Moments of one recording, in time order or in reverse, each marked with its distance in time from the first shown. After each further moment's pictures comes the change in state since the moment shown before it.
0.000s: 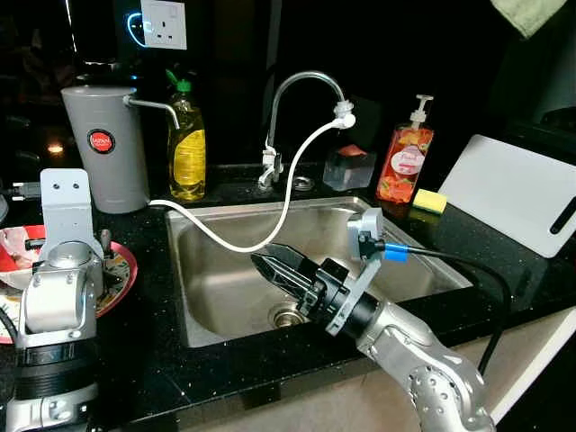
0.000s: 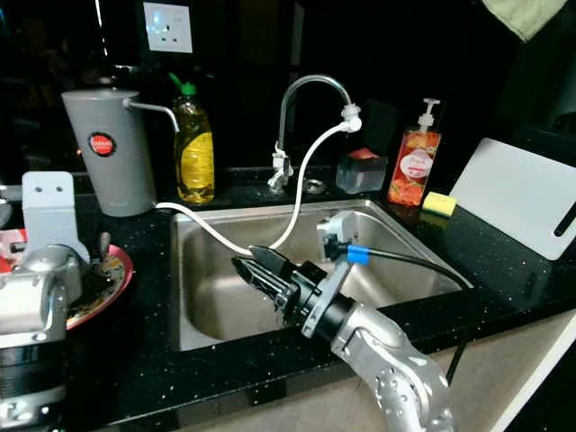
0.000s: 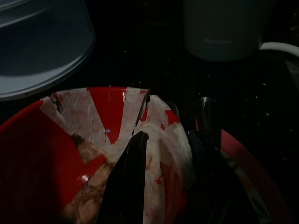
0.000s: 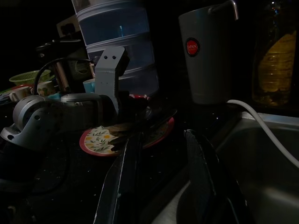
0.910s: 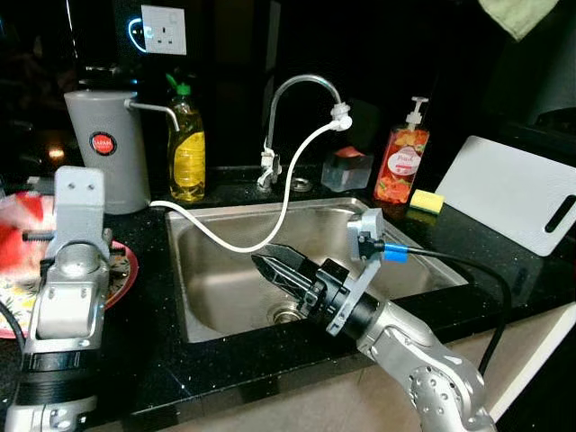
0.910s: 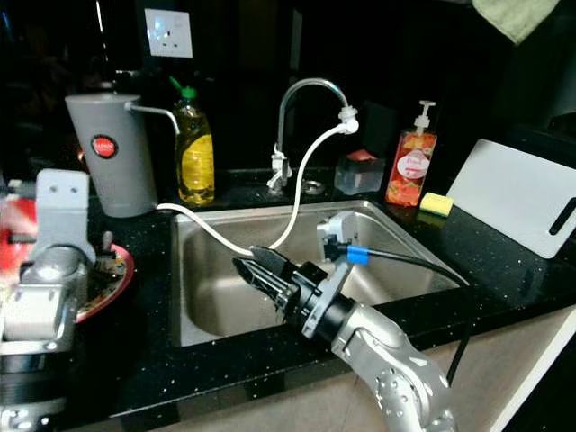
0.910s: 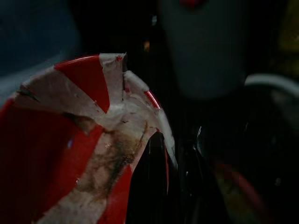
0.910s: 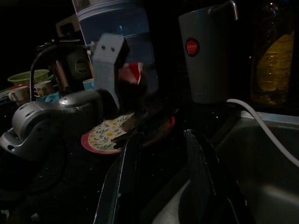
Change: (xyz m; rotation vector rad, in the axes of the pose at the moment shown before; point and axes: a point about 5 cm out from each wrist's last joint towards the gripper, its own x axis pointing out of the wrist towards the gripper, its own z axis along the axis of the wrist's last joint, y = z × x) left arm -0.006 -0.013 0.016 0.171 -0.275 -0.035; right arm -0.001 -0.001 -0.001 -0.002 0.004 -0.011
